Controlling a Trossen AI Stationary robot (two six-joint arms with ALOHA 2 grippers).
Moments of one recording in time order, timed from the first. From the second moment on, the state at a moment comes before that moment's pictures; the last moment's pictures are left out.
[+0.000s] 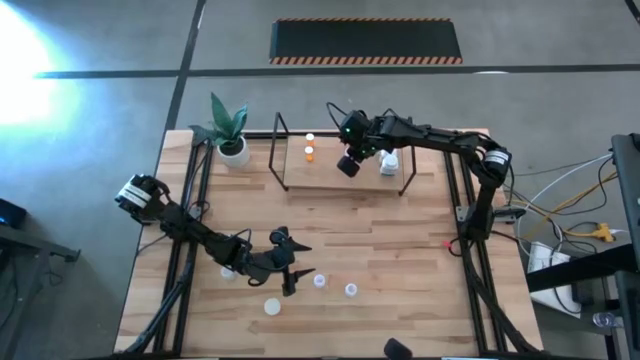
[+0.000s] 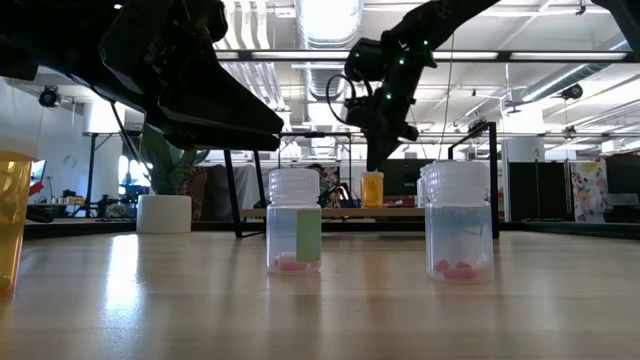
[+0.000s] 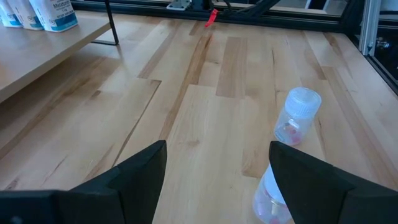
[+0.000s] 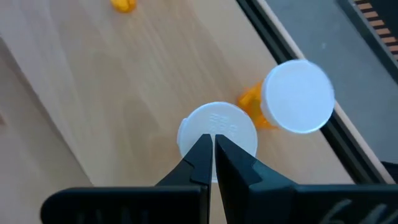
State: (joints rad) left arm -0.48 1.62 0.63 0.57 -0.59 -0.33; right arm -0.49 1.84 1.50 -0.75 0.11 0.06
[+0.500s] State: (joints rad) left arm -0.48 1.62 0.63 0.57 -0.59 -0.34; right arm -0.50 1.84 1.50 -0.75 0.13 0.06
